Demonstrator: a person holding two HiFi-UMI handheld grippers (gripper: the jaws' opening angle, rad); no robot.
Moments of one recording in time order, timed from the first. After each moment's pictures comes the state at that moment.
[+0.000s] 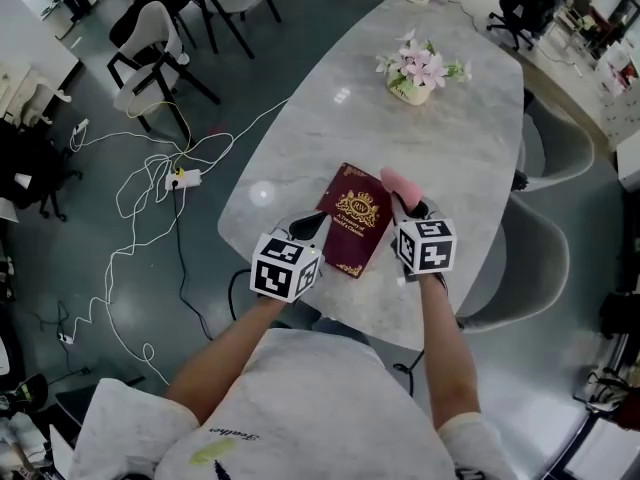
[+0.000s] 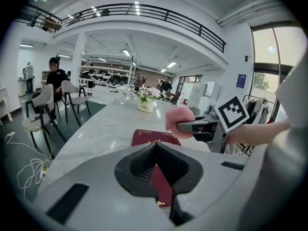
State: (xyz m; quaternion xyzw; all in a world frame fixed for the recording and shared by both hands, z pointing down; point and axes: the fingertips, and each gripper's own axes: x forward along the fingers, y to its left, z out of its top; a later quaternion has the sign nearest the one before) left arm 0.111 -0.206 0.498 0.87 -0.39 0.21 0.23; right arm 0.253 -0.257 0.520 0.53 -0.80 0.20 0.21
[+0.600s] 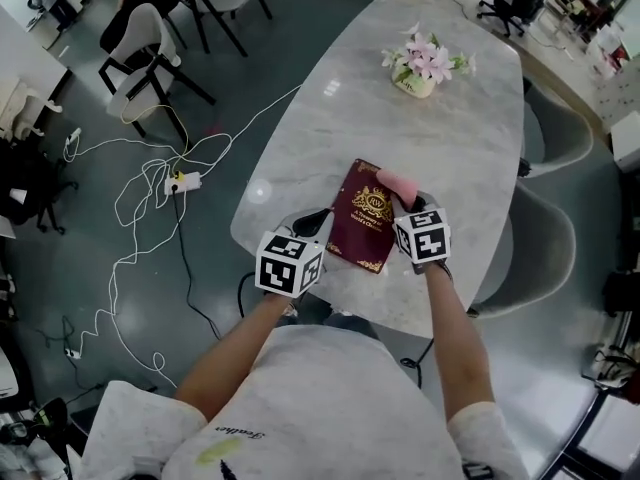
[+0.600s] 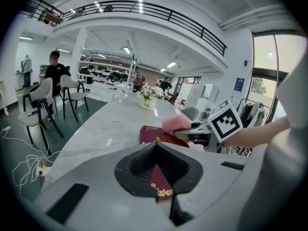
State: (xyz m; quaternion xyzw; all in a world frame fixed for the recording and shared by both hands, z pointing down) left arm 0.077 -0.215 0.510 0.87 -0.37 0.20 0.25; right arm 0.222 -0.260 0.563 0.52 -0.78 0.18 0.30
